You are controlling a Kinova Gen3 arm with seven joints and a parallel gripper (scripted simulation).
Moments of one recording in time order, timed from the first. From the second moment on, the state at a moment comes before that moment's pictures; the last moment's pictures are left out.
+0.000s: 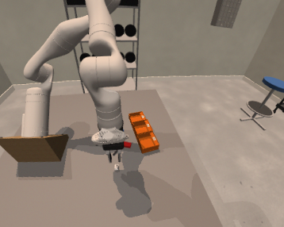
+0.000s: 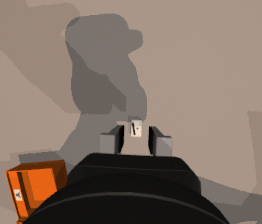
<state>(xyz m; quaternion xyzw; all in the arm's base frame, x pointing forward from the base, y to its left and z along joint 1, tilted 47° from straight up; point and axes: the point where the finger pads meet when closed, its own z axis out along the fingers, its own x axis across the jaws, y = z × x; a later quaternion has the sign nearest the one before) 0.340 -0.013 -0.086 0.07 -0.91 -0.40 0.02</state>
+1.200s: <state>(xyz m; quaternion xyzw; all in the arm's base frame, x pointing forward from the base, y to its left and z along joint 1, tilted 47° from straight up) 0.336 0.027 -0.122 0.07 -0.91 -0.40 0.02</state>
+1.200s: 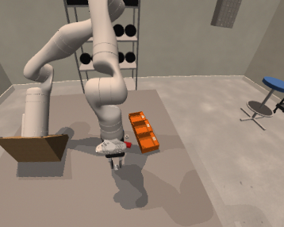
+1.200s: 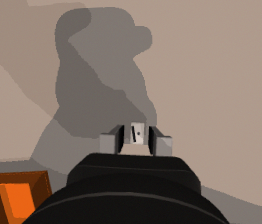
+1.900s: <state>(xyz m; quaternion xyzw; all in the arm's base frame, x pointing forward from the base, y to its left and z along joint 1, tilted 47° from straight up) 0.334 0.038 -0.133 0.07 -0.91 -0.40 0.02</state>
